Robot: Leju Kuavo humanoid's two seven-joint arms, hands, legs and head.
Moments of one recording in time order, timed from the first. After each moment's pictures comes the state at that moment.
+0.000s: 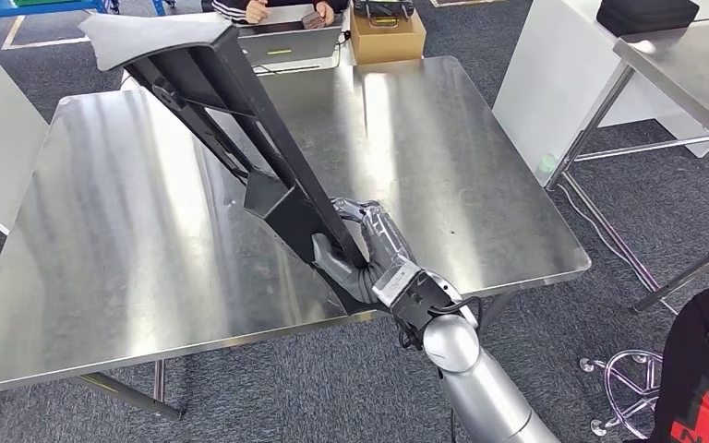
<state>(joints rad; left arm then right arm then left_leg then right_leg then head) -0.08 -0.03 0.47 -0.24 -0.49 0.11 -0.46 -0.32 0.03 0.50 -1.67 0.12 -0.03 -0.37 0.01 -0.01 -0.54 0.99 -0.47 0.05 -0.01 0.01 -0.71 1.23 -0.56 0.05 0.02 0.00</state>
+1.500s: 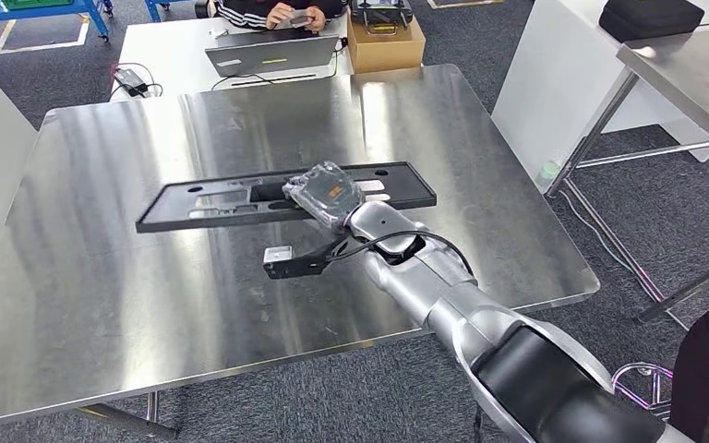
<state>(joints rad) -0.11 -0.04 0.54 -0.24 -0.53 0.10 -0.43 -0.92 0.16 0.74 -0.60 1.09 -0.39 -0.27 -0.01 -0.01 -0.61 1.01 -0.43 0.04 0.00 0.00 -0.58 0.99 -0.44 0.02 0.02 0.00</state>
